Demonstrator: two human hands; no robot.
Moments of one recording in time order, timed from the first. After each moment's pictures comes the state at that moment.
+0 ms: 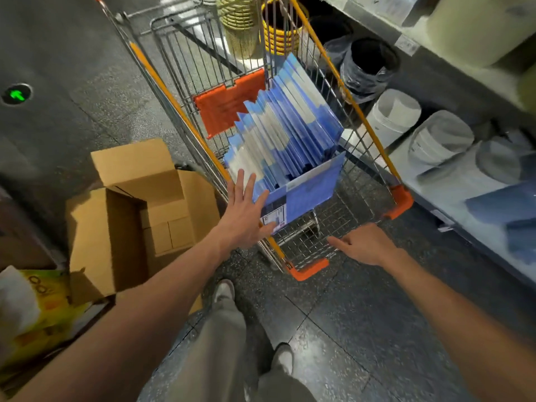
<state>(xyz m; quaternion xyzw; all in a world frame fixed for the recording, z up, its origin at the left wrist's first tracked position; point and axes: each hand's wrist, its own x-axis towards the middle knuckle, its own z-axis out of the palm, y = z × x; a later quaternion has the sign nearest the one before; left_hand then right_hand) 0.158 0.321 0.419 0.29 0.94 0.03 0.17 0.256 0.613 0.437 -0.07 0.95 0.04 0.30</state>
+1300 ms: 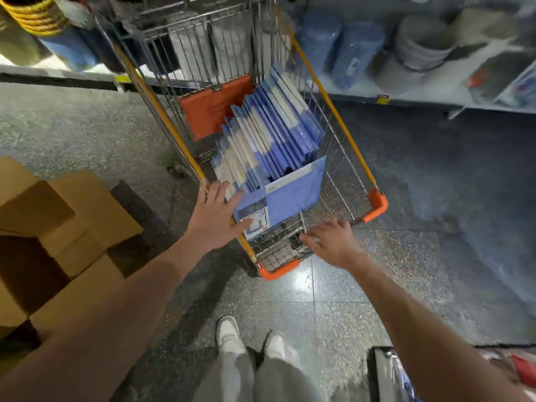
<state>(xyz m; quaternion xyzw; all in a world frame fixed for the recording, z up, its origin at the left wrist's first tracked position) 0.595 0.392 0.426 0.57 0.81 -0.05 0.11 0.857 0.552 0.410 0.32 0.92 -0.11 0.19</state>
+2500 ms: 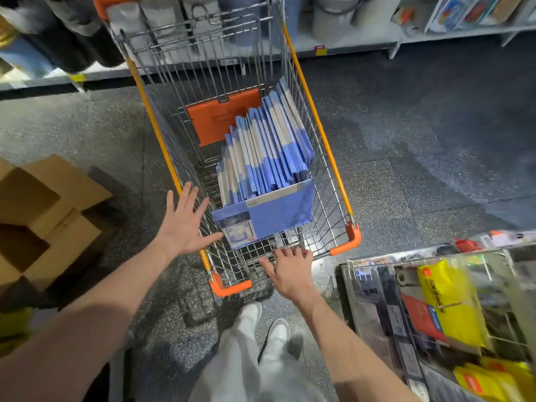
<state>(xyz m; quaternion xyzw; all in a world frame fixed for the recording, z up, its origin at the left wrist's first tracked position) 0.893 0.239 0.442 0.59 0.77 -0.23 0.10 1.163 0.285 0.435 0.44 0.84 -0.21 0.25</state>
